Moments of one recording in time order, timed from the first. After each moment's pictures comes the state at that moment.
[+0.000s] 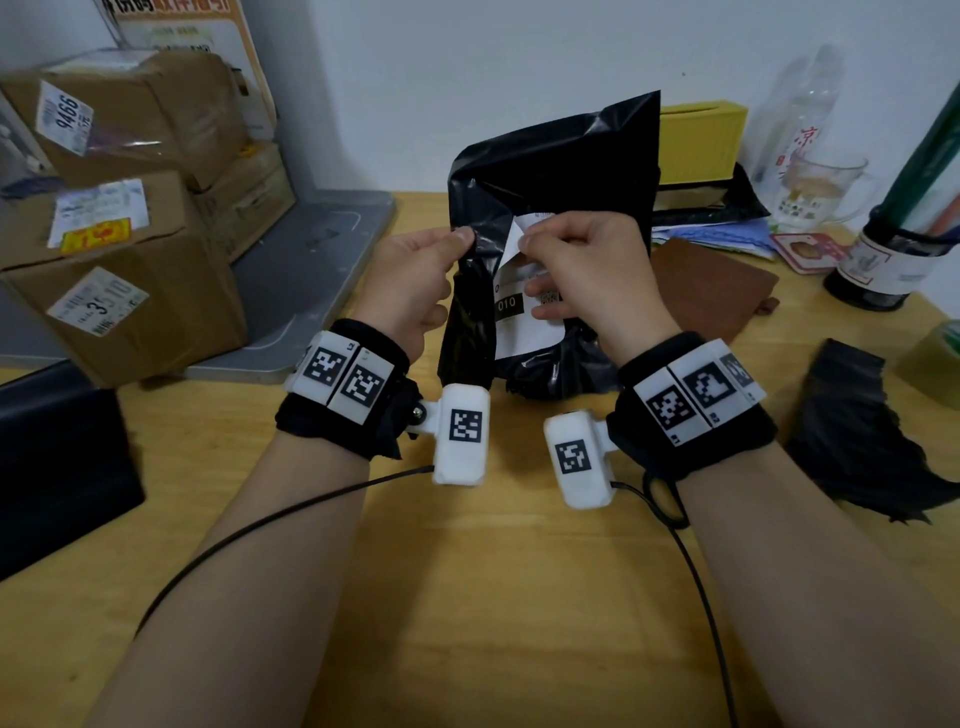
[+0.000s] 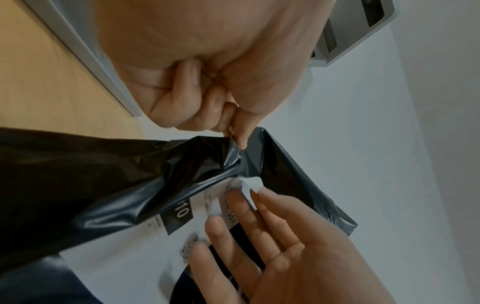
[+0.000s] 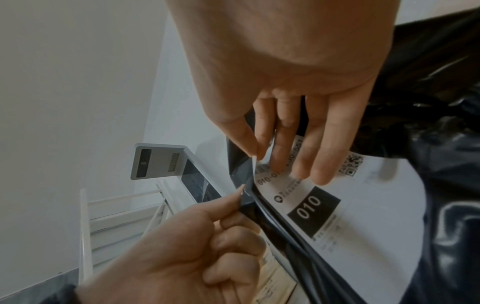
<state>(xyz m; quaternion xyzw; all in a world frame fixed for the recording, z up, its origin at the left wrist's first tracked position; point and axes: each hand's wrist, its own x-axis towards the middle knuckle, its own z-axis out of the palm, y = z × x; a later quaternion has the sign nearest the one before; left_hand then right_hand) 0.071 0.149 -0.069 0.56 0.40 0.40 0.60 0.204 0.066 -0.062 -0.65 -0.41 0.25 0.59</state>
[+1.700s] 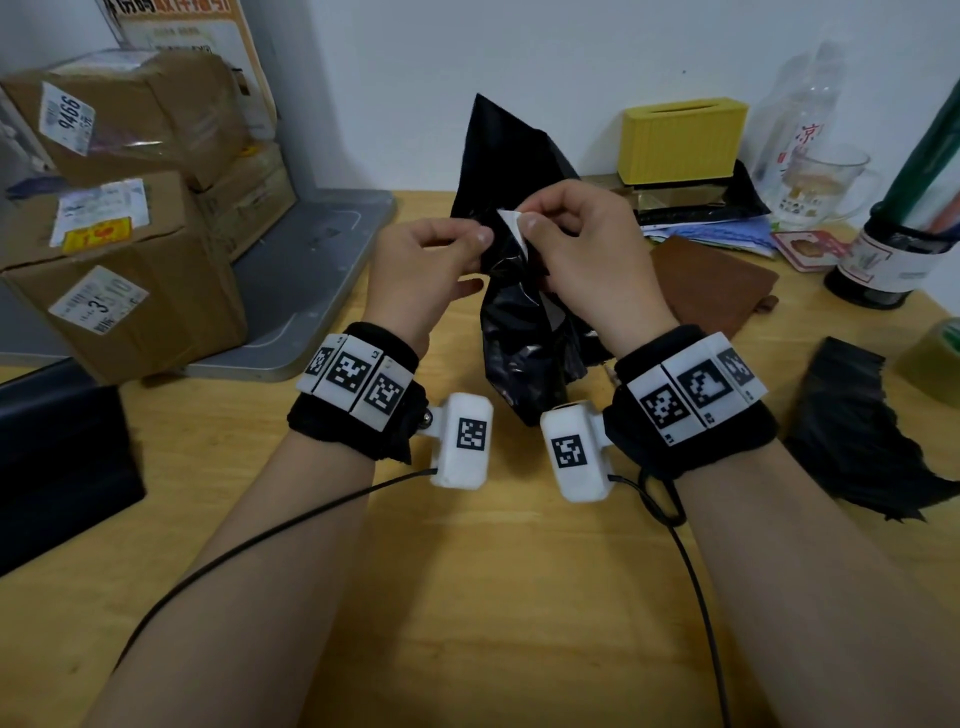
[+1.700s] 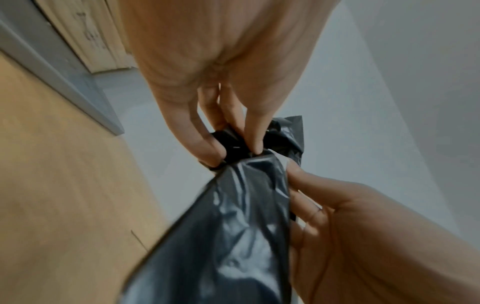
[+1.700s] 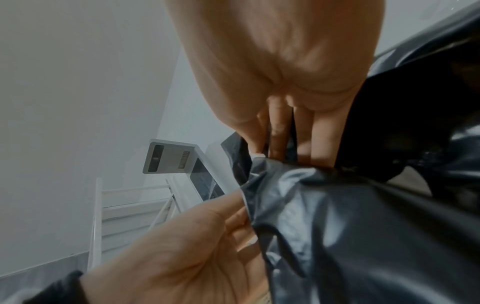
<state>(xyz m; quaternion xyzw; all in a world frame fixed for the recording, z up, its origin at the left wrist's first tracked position) 0.079 0.143 -0.074 0.61 0.35 0.46 0.54 0.210 0.069 -0.060 -0.63 -0.51 0.13 0.57</state>
